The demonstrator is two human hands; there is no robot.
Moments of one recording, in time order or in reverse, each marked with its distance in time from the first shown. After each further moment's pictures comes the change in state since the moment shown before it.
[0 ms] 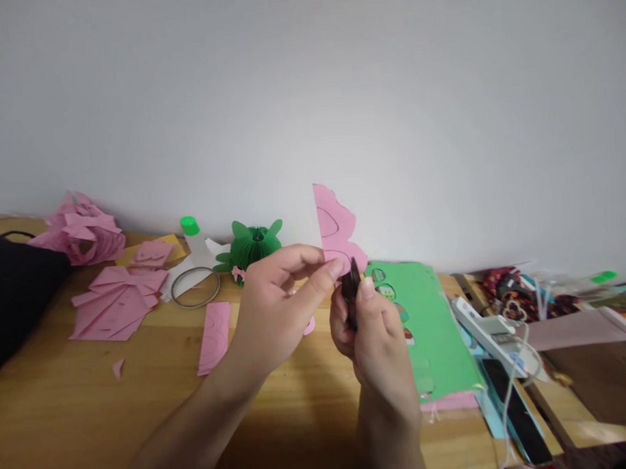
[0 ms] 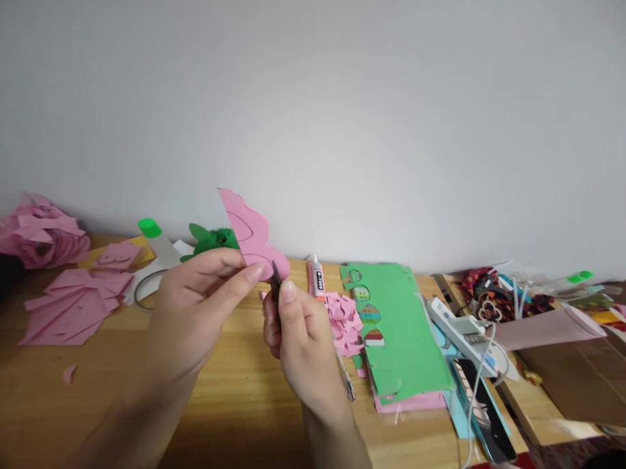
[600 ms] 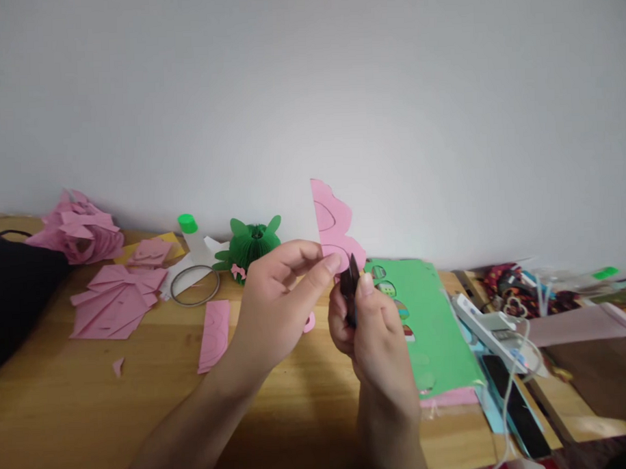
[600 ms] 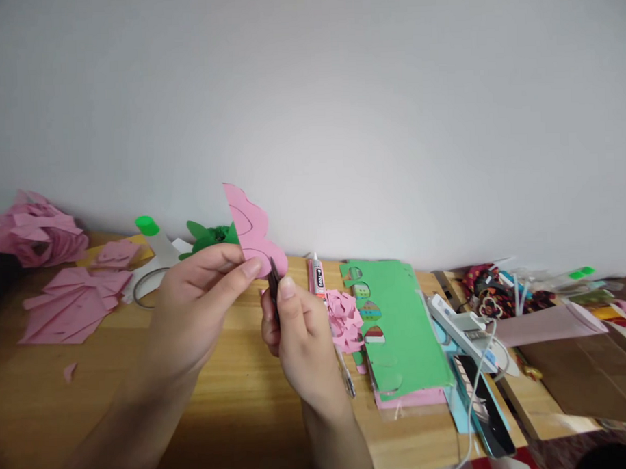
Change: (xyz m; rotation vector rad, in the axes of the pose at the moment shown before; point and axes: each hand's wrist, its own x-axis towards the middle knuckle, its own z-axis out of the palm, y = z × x) left_hand 0.001 0.001 0.002 -0.022 -0.017 -0.048; right_hand 0.001 -0.001 0.000 0.007 -0.020 0.017
